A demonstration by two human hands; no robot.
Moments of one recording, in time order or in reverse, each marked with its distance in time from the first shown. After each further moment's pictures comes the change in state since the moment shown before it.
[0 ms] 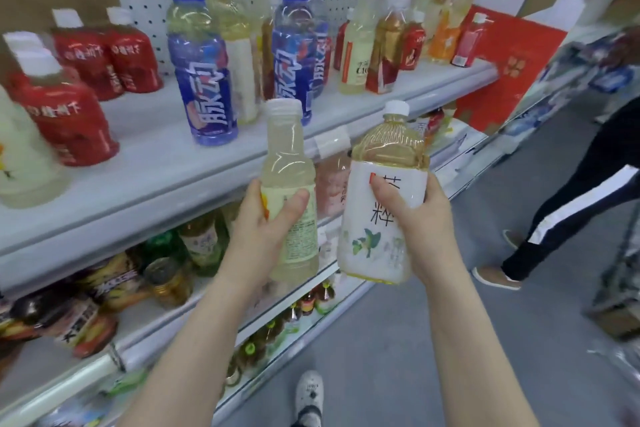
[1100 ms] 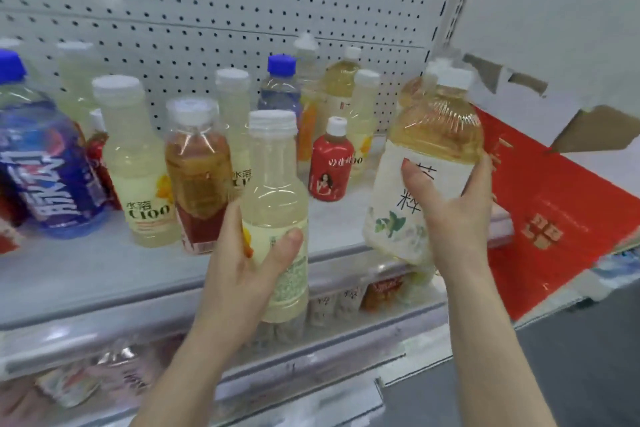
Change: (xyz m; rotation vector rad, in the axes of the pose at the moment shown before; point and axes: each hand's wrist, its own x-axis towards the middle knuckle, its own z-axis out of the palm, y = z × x) left_hand 0.336 -0.007 0.368 0.146 0.386 0.307; right_hand 0.553 -0.020 -0.183 -0.008 -0.140 -0.417
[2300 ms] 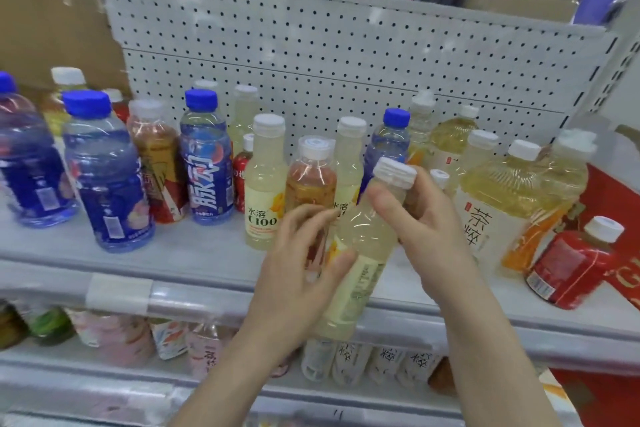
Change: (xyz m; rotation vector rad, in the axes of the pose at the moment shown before) left_hand 0.000 0.013 -0.022 0.505 0.213 0.118; right_hand -0.011 -0.053 0.094 0.187 -0.744 -0.049
